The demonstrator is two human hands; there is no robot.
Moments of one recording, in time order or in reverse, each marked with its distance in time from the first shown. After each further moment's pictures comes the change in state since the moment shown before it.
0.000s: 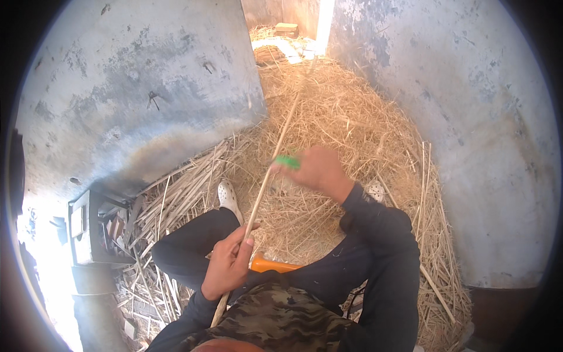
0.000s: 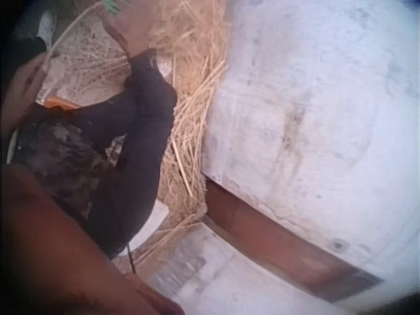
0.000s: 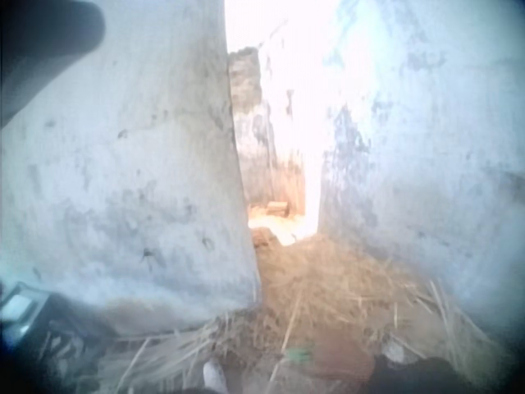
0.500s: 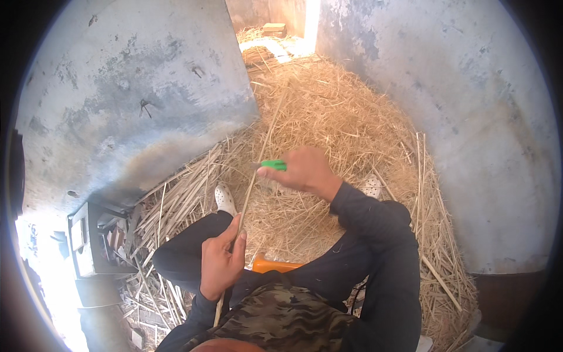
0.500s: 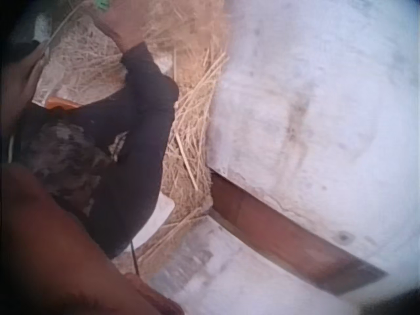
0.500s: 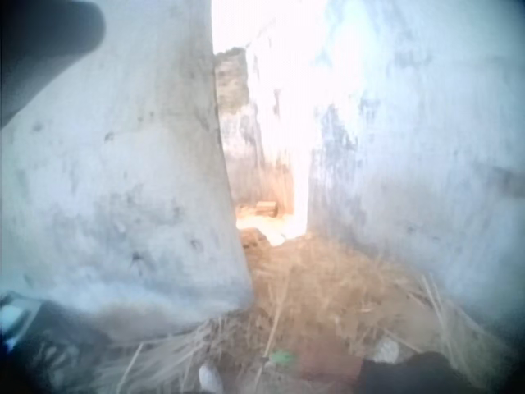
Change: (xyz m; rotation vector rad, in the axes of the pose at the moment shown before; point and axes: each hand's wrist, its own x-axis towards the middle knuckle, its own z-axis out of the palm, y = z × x) left_hand 0.008 -0.002 -0.007 0.327 0.176 0.165; right_hand 0.009 -0.002 0.001 -0.030 -0.080 -0.029
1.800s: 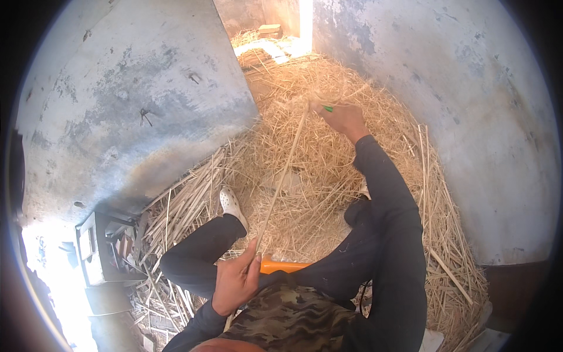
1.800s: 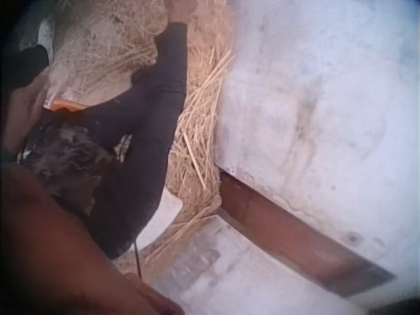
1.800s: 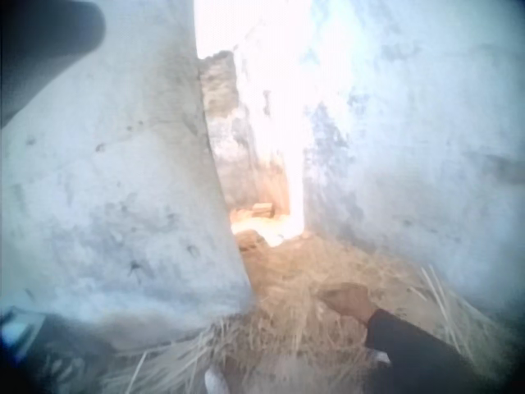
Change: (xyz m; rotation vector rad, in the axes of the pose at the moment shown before) left_hand -0.032 0.001 0.014 0.006 -0.128 0.048; right_hand 0.046 0.167 -0.003 -0.156 0.103 0.344
